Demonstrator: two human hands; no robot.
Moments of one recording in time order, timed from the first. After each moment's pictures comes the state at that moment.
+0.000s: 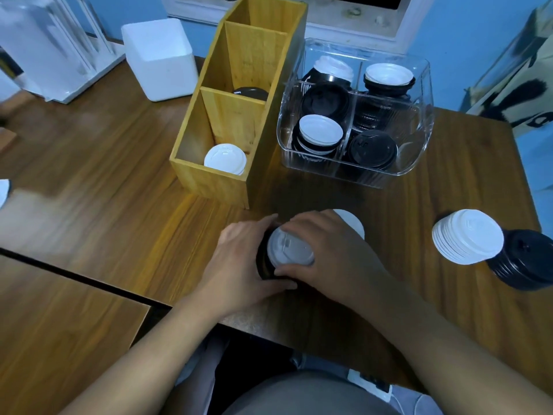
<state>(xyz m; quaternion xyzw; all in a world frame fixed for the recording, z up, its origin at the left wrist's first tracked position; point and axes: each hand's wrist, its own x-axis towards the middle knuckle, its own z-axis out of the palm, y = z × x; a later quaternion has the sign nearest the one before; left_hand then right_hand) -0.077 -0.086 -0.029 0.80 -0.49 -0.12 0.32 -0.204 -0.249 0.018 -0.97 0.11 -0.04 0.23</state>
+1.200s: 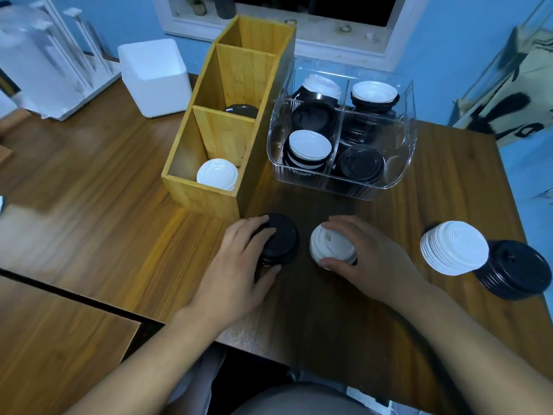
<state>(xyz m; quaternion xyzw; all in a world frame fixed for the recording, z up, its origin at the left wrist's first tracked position) -0.084 -0.097 -0.029 0.80 -0.53 -0.01 0.30 -0.241 -0.314 0.002 -0.95 0.20 -0.01 0.22</state>
